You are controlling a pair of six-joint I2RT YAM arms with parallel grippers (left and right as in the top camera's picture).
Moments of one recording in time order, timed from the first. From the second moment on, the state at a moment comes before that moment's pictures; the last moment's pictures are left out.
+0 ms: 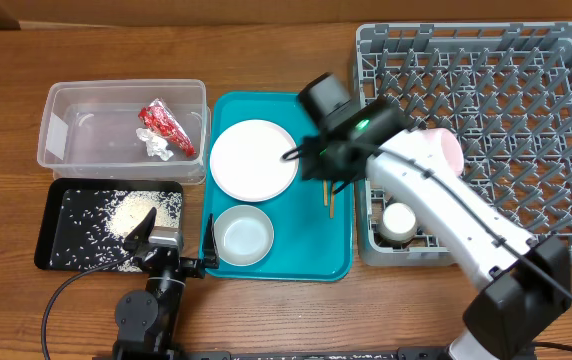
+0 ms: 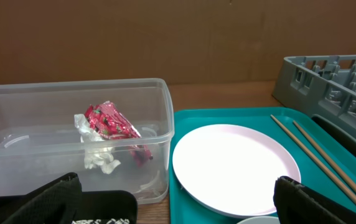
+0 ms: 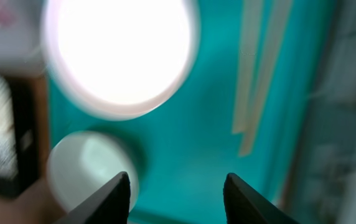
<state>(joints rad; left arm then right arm) -0.11 0.02 0.01 -0.08 0.02 -0.02 0.65 1.80 1.62 -1.07 -0.08 0.61</state>
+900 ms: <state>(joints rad) -0.11 0.02 0.01 -0.08 0.02 -0.02 0.84 1.80 1.13 -0.72 -0.16 0.95</state>
